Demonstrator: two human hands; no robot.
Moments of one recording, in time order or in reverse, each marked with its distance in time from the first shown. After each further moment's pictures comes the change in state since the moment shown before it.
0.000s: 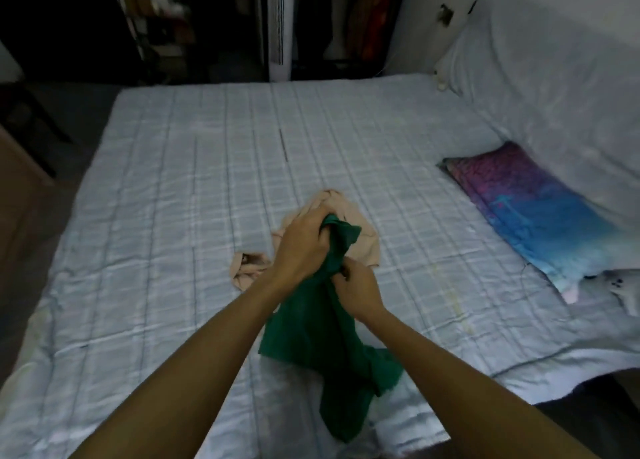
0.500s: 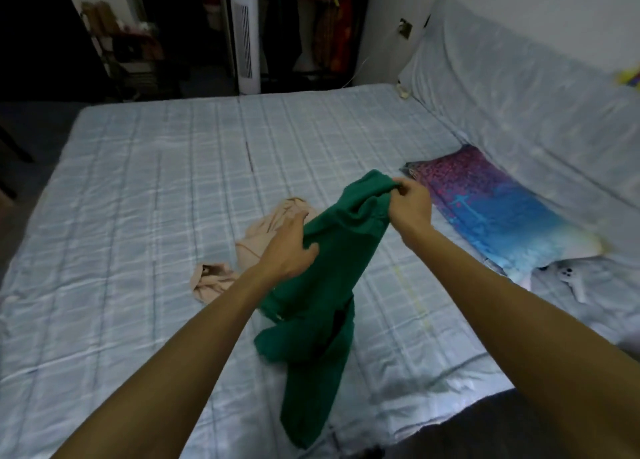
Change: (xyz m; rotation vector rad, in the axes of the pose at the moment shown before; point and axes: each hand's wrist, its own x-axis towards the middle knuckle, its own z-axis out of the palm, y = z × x) left_hand 0.021 0.033 0.065 0.028 -0.283 -0.187; right_hand 0.078 0.017 -0.196 0.069 0.513 0.129
